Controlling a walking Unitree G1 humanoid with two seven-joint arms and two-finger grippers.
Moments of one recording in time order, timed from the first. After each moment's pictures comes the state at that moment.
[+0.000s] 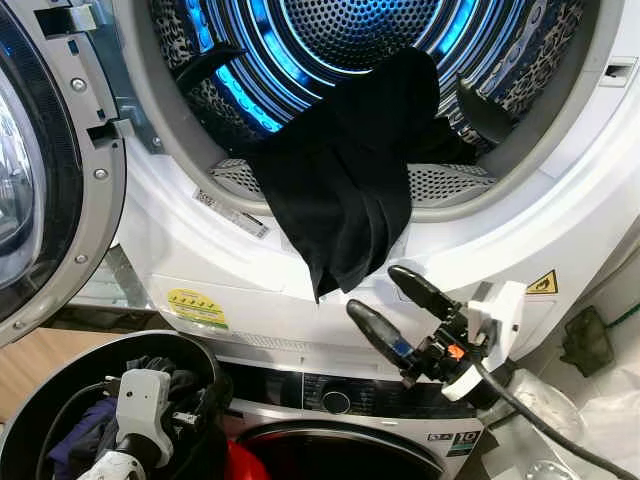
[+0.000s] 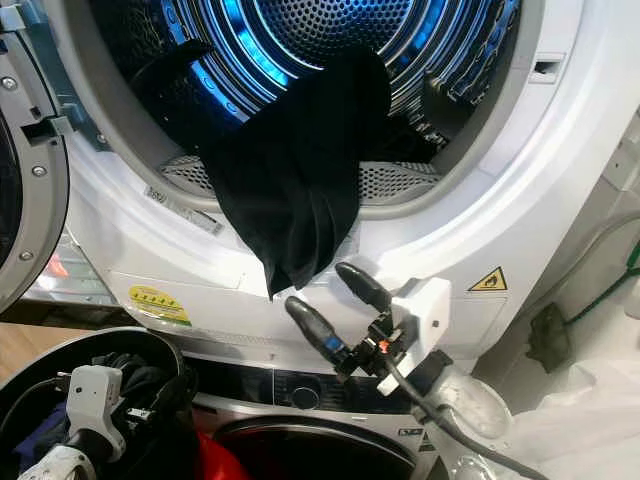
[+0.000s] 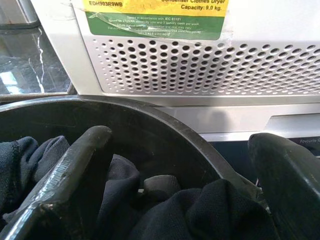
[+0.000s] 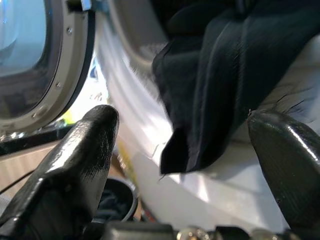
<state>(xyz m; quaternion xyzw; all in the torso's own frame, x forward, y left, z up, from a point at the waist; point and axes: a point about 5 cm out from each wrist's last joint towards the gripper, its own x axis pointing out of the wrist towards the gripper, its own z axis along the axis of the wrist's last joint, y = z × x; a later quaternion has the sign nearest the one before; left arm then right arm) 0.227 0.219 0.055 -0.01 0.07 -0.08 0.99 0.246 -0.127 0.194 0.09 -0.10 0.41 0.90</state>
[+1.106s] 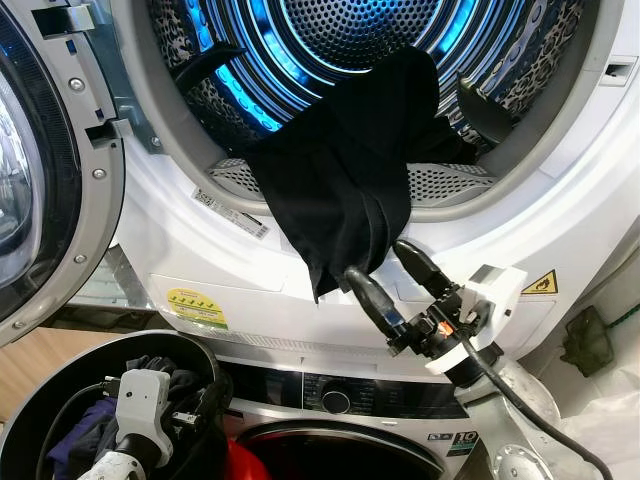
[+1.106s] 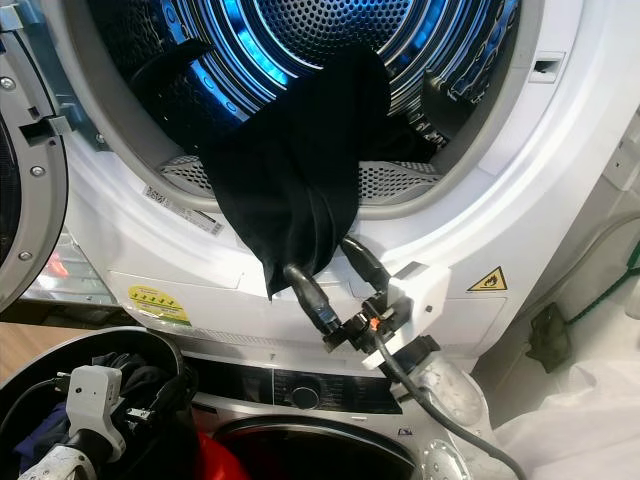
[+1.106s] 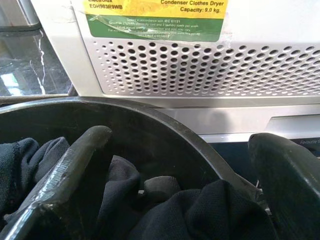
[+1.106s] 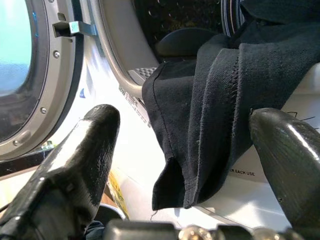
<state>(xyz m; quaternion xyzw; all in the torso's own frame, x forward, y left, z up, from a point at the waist) 0.227 0.219 0.055 -0.01 0.07 -0.08 0.99 0.258 -0.106 0.198 0.11 -0.14 0.38 0.91</state>
